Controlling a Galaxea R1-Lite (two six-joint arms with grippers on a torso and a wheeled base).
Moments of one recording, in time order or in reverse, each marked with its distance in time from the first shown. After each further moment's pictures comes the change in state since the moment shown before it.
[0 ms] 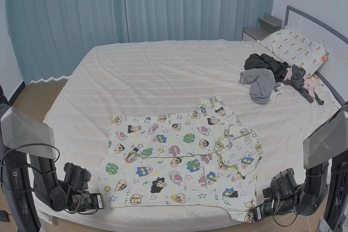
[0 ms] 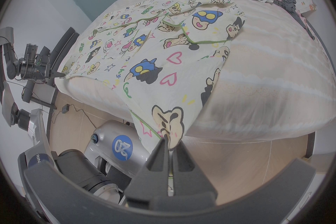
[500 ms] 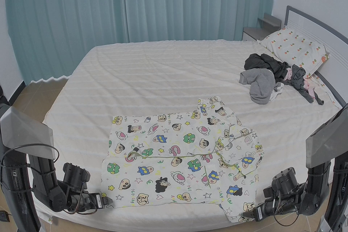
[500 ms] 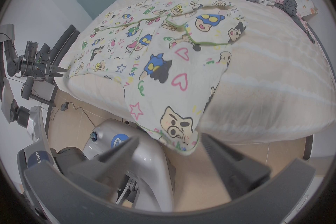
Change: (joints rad) left arm 0.003 -0.009 0.005 -0.020 -0.006 -0.029; right arm 0.001 -0.041 0.000 0.029 -0.003 -0.023
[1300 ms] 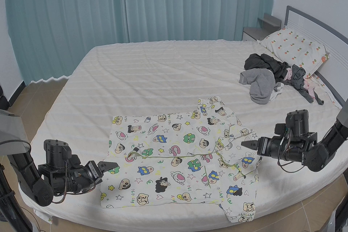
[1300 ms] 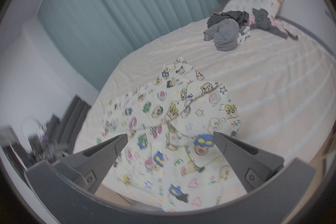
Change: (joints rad) left arm 0.032 -0.255 -0.020 -0.164 -0.366 -0.400; right arm -0.174 -0.270 -0.557 0.373 0.066 0.324
